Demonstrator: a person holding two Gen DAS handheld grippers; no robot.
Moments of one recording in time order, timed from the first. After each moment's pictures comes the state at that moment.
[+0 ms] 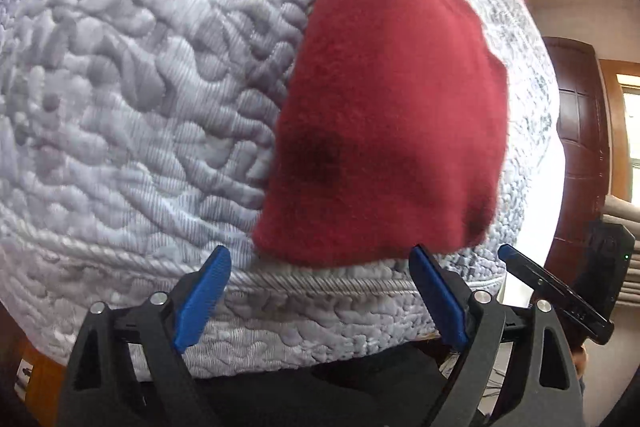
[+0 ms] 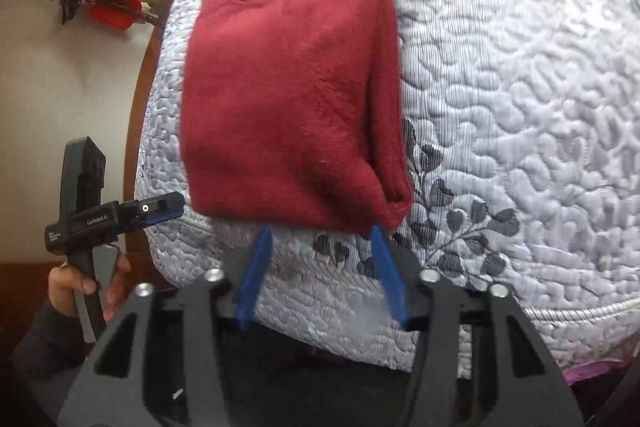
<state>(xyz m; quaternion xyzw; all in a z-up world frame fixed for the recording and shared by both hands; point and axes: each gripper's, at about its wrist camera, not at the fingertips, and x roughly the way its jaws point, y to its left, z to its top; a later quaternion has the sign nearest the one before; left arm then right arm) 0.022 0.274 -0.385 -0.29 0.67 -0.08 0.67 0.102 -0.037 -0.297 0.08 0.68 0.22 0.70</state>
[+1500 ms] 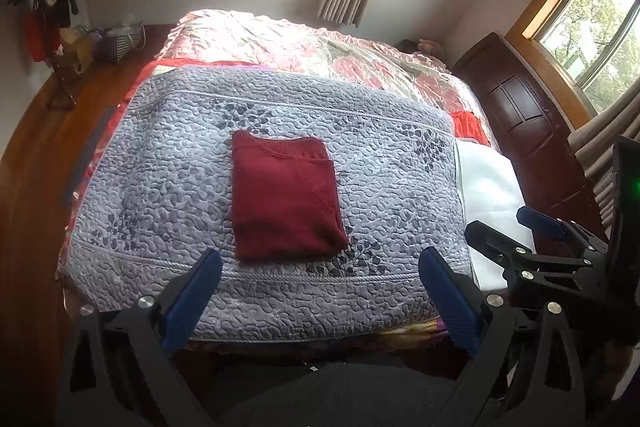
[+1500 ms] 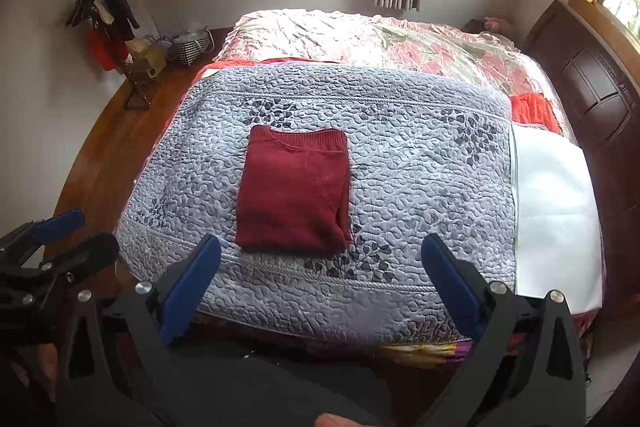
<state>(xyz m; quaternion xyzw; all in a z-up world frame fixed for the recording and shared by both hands) -0.108 0.208 -0.017 -0.12 0.49 -0.08 0.86 -0.035 -0.034 0.016 -0.05 0.50 0.12 0.86</state>
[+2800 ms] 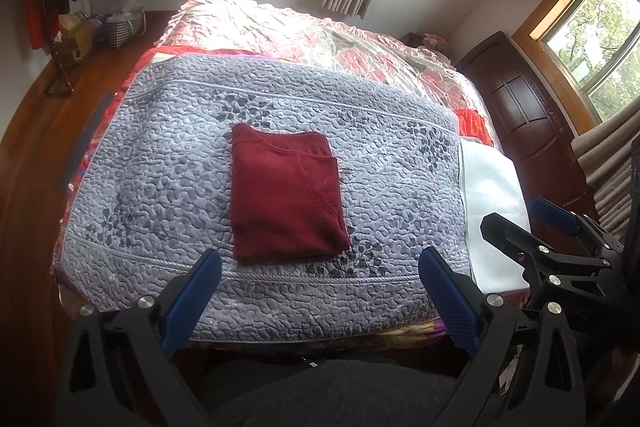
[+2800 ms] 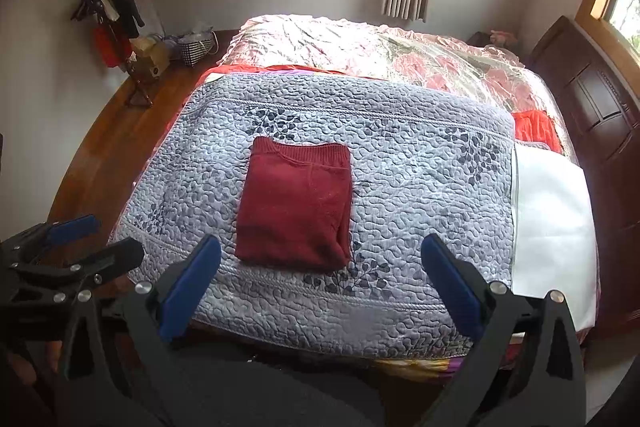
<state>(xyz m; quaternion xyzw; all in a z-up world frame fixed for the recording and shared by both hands) -0.082 0.216 -0.027 -0.13 0.50 -0.08 0.85 -0.015 -0.022 0.030 -0.06 0.49 0.12 0.86</state>
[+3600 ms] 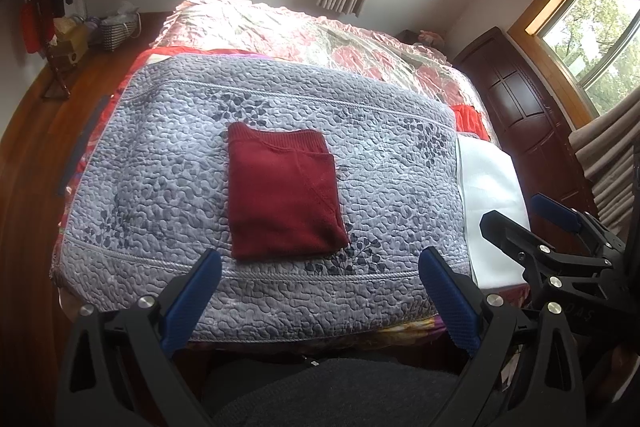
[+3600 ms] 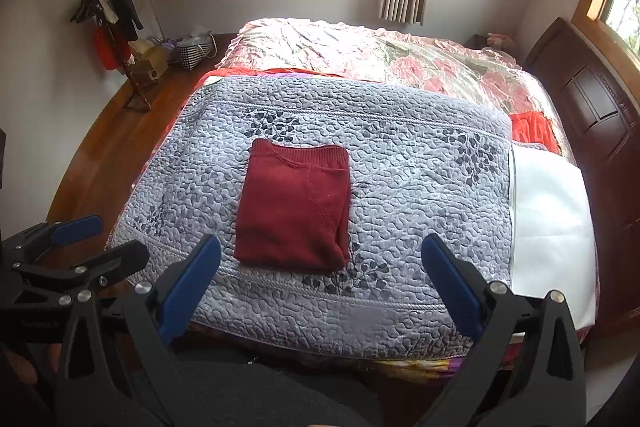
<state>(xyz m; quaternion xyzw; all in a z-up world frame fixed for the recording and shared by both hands) -0.082 0.215 -0.028 -0.12 0.51 -0.09 0.85 -0.023 -0.021 0.031 -0.06 0.49 0.12 0.86</state>
